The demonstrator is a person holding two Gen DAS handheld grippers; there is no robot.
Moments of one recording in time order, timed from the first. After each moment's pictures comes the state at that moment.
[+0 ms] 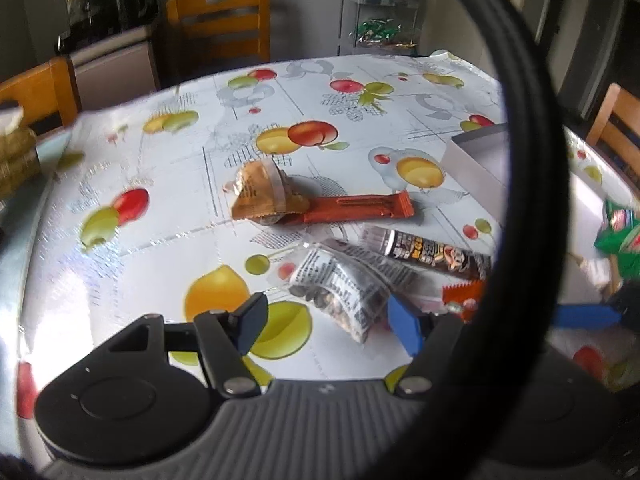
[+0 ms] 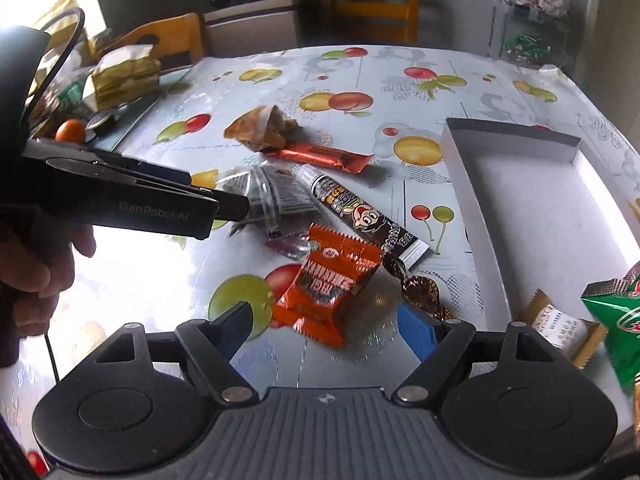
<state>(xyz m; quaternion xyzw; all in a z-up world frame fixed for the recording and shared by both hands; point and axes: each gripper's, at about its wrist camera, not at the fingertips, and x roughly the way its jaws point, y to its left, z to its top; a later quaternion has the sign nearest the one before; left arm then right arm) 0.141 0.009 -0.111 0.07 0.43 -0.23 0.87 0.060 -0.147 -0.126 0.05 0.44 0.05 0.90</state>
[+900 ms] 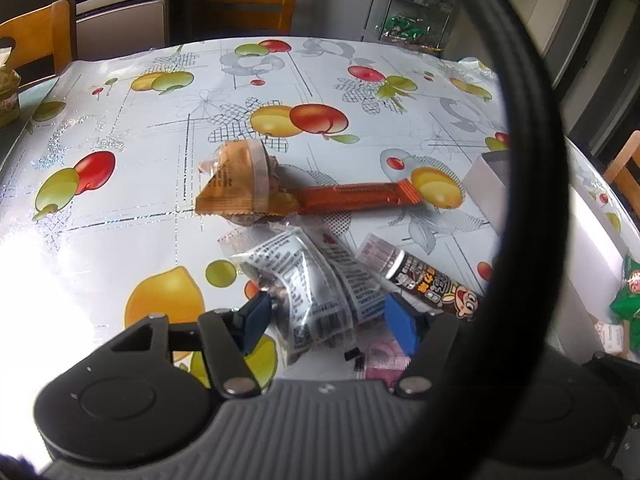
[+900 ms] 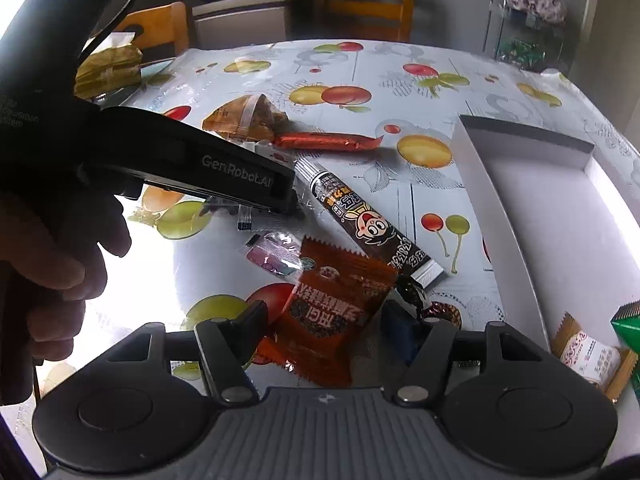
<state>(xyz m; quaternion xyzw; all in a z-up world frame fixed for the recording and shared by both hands) 0.182 -0.014 -0.146 0.01 0.46 -0.21 0.87 0.090 -0.132 -0.157 0.02 0.43 0.03 0.90</state>
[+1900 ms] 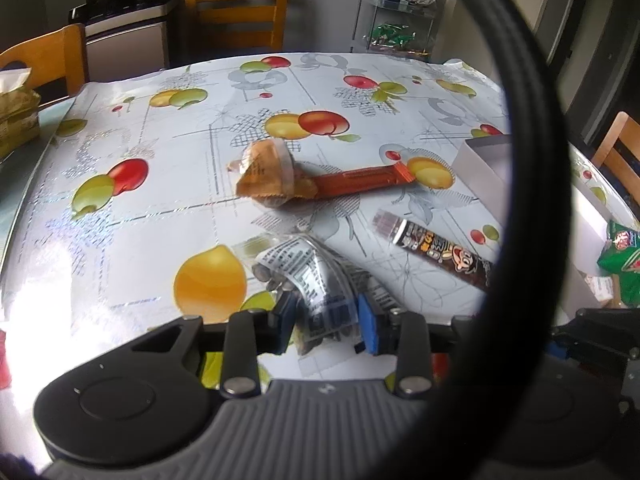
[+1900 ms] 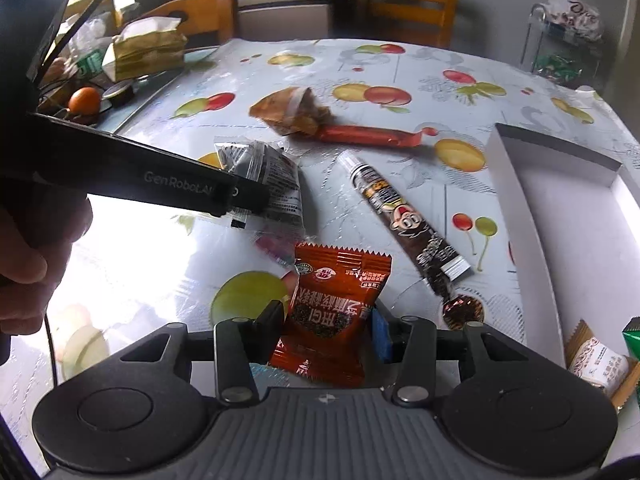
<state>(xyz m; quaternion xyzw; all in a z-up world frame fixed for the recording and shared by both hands) 0.142 0.019 -0.130 0.04 0.43 -0.22 0.88 0.075 -0.126 -0.152 0.00 0.43 0.09 0.90</state>
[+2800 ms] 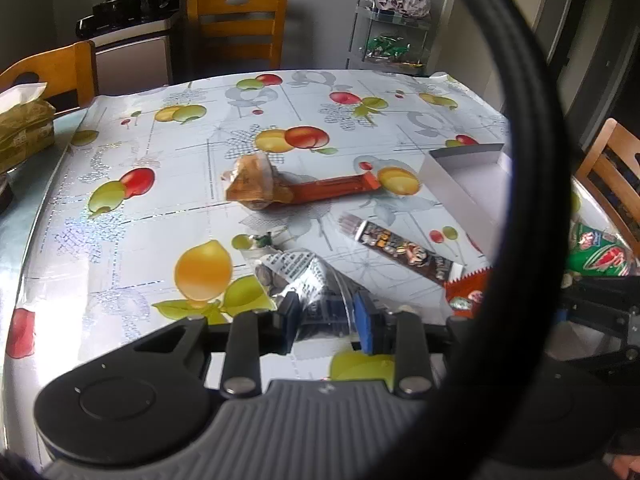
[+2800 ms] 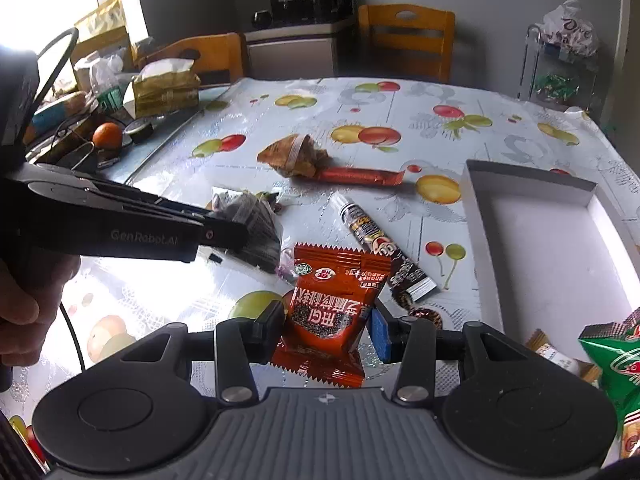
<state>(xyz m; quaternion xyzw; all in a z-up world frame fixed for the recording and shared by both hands) 0.097 0.015 -0.093 0.03 0.42 -0.22 0.88 0.046 -0.152 -0.111 0.02 0.39 0.10 0.91</state>
